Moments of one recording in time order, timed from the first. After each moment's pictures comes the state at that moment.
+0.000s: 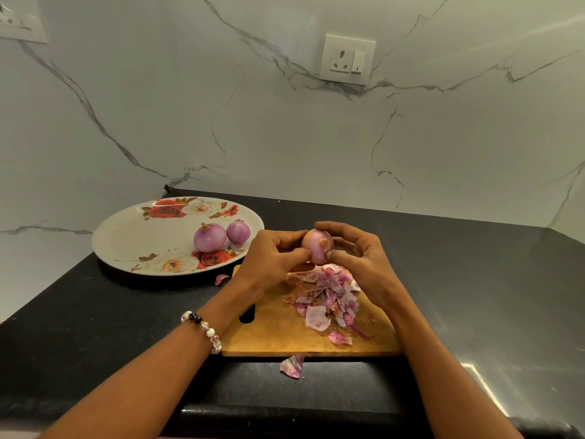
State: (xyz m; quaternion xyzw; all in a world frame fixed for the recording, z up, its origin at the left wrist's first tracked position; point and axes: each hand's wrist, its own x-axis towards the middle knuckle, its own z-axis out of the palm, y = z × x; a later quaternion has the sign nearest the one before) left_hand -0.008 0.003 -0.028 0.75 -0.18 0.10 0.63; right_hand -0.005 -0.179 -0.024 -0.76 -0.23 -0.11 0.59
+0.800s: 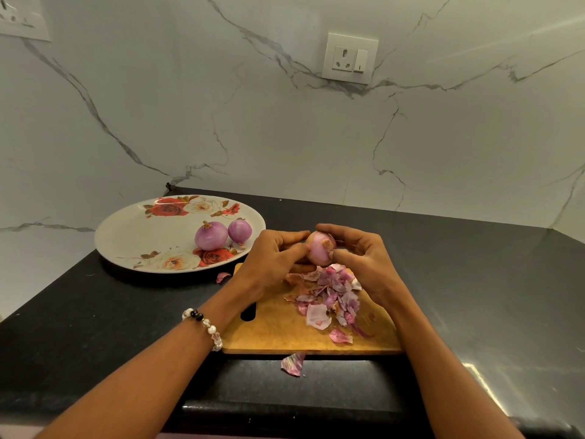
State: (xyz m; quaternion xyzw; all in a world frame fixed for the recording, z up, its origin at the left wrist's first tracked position) left_hand -0.006 0.004 -0.029 0.75 -0.17 0.07 0.63; right_hand -0.003 -0.180 -0.025 -0.75 -0.23 -0.10 0.61
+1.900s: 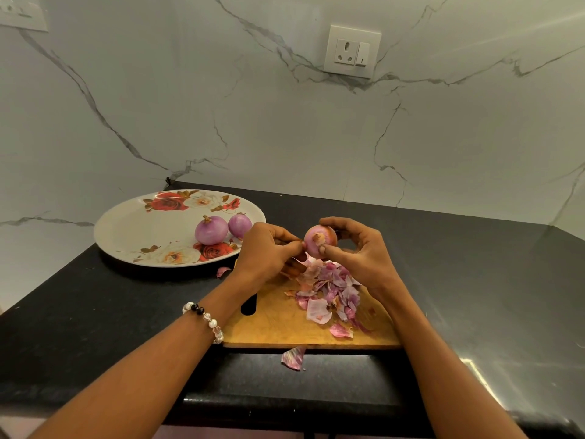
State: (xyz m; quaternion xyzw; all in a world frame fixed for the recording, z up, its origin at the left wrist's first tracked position) left_hand -0.010 0.007 -0.025 0.79 -0.10 0.09 0.60; right_hand 0.002 -0.178 -0.029 -0.78 -0.23 -0.17 0.55
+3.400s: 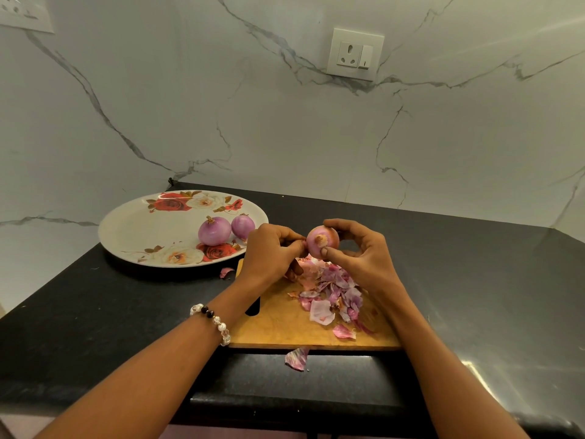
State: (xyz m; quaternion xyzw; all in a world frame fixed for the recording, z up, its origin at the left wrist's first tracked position) left_hand -0.006 0.005 -0.030 0.82 -0.12 0.21 0.52; right_hand 0.002 -0.178 -0.035 -0.77 -0.25 -0.19 0.56
